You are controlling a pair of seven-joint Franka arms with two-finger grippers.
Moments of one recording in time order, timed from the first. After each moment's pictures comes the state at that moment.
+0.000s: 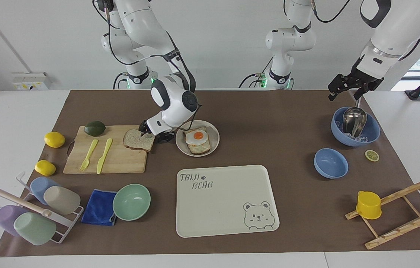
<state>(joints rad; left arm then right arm) -0.07 -0.05 0.03 -1.63 -0.03 1.52 -0.05 0.50 0.27 -0.03 -2.07 -0.47 1.89 0.82</state>
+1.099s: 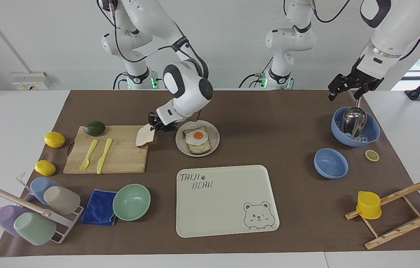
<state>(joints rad) -0.07 -0.05 0.03 -1.63 -0.03 1.52 -0.05 0.61 0.27 0.01 -1.81 -0.50 1.56 0.79</state>
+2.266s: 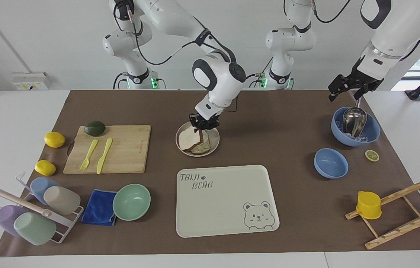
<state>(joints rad) -0.07 -0.05 0.03 -1.64 -0.03 1.52 -0.05 0.69 0.39 0.03 -1.66 -0.29 1.76 0.79</state>
